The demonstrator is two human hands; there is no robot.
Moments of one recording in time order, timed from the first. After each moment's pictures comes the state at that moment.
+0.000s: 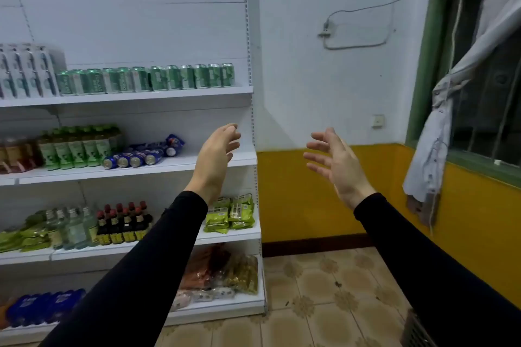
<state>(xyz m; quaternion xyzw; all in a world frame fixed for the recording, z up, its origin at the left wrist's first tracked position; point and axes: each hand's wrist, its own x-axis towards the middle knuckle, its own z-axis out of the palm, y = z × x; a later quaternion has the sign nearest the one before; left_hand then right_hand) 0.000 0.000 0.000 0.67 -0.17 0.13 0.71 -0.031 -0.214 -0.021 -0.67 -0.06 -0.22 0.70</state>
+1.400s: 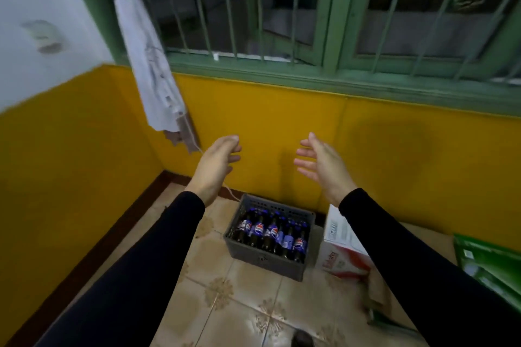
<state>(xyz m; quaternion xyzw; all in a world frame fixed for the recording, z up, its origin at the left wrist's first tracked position) 0.207 -0.683 -0.220 0.64 -0.39 -0.44 0.49 0.003 -0.751 -0.237 -0.50 0.47 -0.38 0.62</state>
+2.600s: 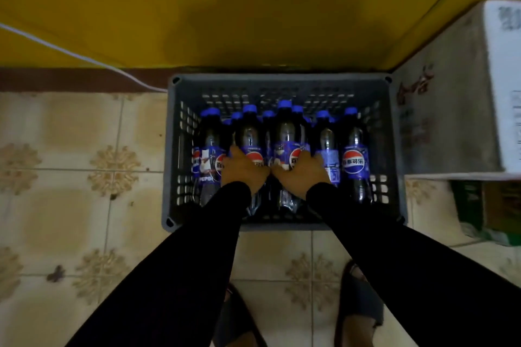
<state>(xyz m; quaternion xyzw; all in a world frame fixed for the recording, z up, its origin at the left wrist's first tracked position) 0.306 -0.969 -1.023 0.78 -0.40 -0.49 -0.01 0.179 -0.958 -1.014 -0.44 0.77 0.03 0.47</state>
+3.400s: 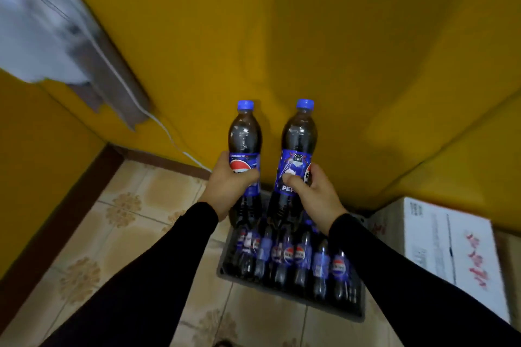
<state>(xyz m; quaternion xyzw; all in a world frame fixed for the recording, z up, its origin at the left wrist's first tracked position) 0.393 -1.000 -0.625 0.68 -0.35 -0.48 0.44 0.219 -1.028 -0.650 -0.48 0.54 -0.32 0.61</state>
